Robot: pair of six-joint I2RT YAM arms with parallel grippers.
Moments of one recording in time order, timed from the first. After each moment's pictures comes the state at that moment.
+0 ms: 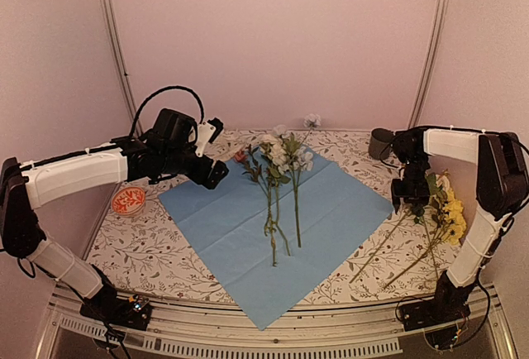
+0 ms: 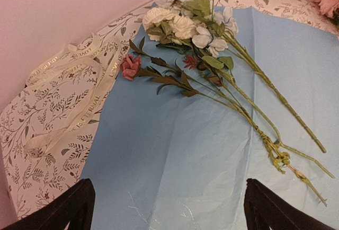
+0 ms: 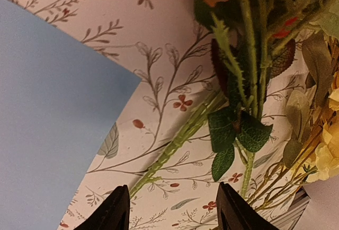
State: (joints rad) left arm -0.65 1.45 1.10 -0.33 -0.14 0.07; right arm 0.18 1.78 1.25 -1.08 0.18 0.38
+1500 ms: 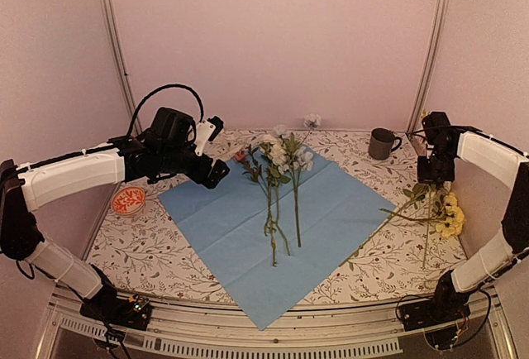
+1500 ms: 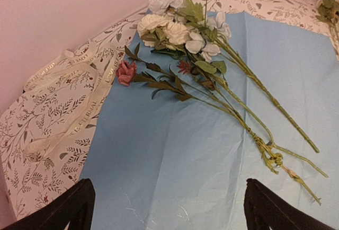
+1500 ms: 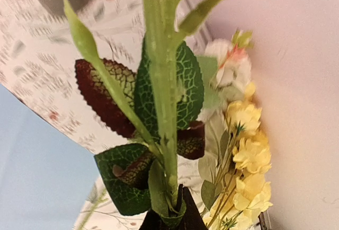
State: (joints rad) left arm -0.66 1.43 1.10 -0.33 -0.12 0.07; right arm 0.05 1.48 1.12 -0.81 0.36 0.25
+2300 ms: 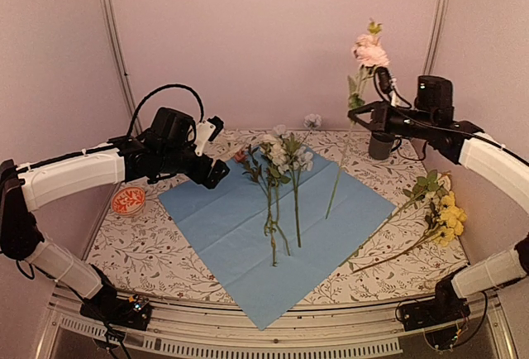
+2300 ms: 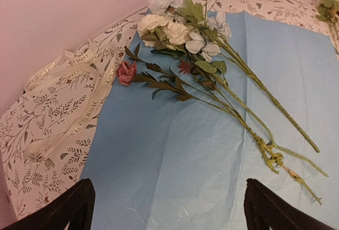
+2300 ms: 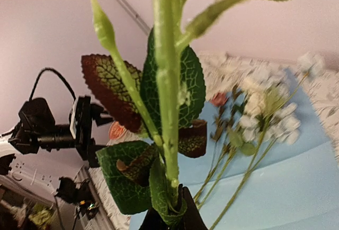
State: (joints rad) left arm -0.66 1.43 1.10 -0.33 -0.12 0.08; right arm 0.35 1.29 1.15 -0.12 -0.56 0.44
